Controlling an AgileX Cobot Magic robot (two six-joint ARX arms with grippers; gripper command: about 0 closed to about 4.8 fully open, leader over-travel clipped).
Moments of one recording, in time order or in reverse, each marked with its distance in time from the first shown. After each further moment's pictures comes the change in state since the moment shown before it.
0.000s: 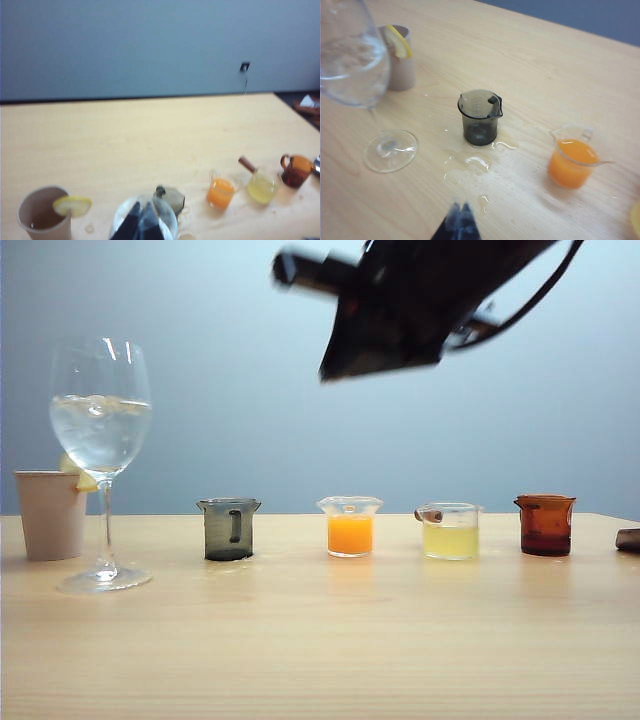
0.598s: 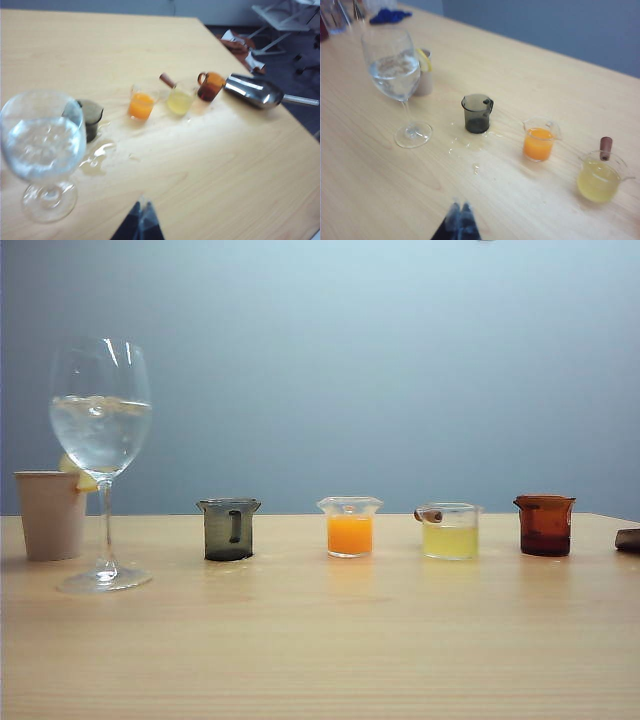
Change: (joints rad) left arm -0.001 -0.091 -0.004 -0.343 0.317 -0.047; right arm 0.001 -0.682 -0.131 -0.457 -0.043 -0.031
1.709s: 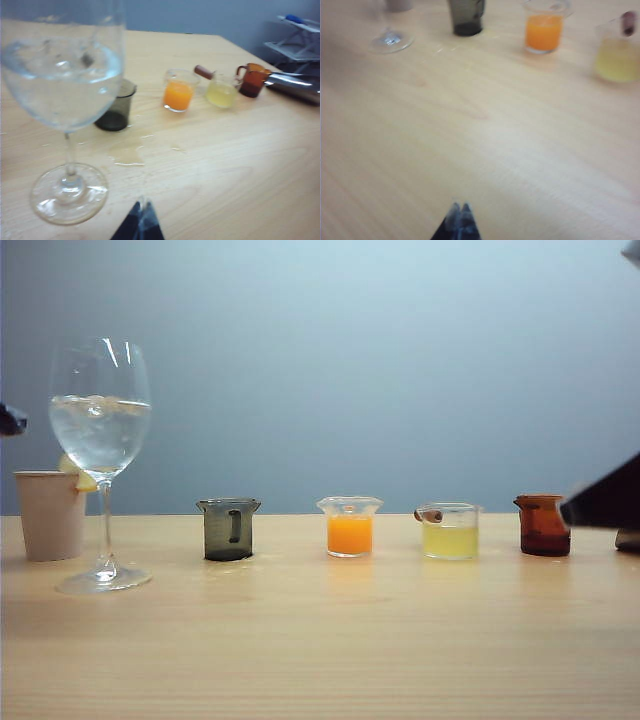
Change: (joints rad) left arm 0.001 -0.277 -0.840 0.793 -0.085 0.016; right arm 0.005 -0.274 -0.543 0.167 0.005 0.085
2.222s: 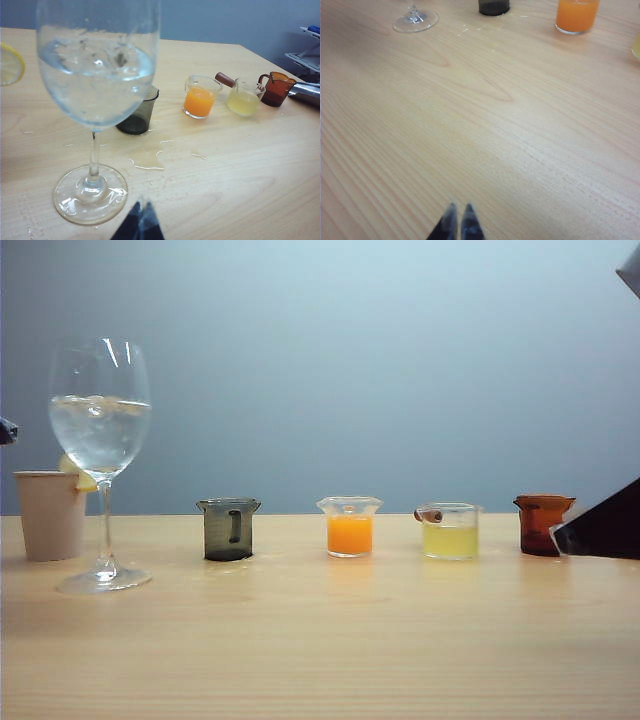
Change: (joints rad) left arm 0.001 0.000 -0.043 0.072 -0.070 -0.014; right arm 0.000 0.000 -0.010 -0.027 -0.076 0.001
